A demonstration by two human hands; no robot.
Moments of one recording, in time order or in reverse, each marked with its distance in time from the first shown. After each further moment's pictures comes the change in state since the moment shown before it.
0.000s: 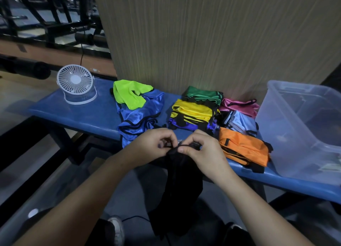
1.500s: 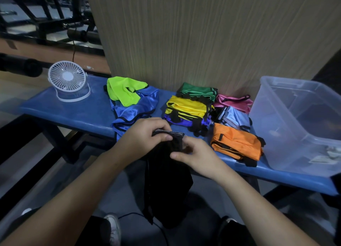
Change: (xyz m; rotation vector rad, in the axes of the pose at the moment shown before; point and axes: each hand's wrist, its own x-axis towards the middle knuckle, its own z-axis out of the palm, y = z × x) left_hand -0.001 0.018 -0.006 0.168 0.189 0.121; right_hand -0.005 0.022 -0.001 0.019 -0.301 0.029
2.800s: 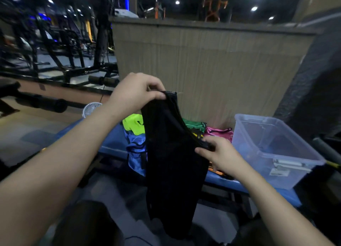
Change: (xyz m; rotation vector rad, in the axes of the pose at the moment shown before) left_hand 0.016 0.177 -0.157 0.339 0.286 0.010; right_hand -0.086 -0.113 -0.091 -0.271 0.199 -0.037
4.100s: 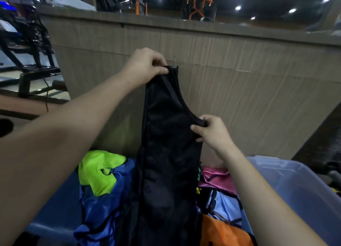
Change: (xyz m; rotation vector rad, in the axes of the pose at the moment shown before) left_hand 0.342 -0.111 0.107 -0.041 -0.004 -0.004; right_hand 0.321 0.094 -0.058 0.295 0.309 0.222
